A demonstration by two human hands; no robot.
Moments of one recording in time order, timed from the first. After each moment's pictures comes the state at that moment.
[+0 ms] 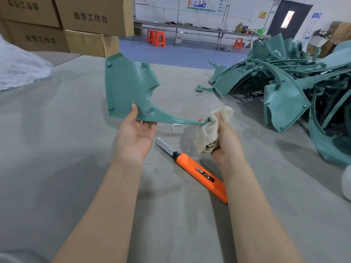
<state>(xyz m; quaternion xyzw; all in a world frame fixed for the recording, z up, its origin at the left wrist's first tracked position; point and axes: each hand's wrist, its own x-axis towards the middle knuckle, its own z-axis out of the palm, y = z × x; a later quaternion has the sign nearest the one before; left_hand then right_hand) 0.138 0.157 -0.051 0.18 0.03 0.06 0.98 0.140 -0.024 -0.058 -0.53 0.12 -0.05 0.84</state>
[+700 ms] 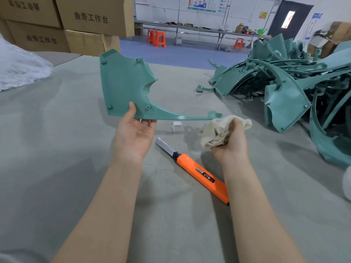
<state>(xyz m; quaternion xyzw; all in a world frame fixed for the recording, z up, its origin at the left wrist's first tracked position) 0.139 0.160 -0.050 0.17 0.00 0.06 0.98 0.138 -0.032 -0.053 -0.35 0.18 -0.07 0.92</state>
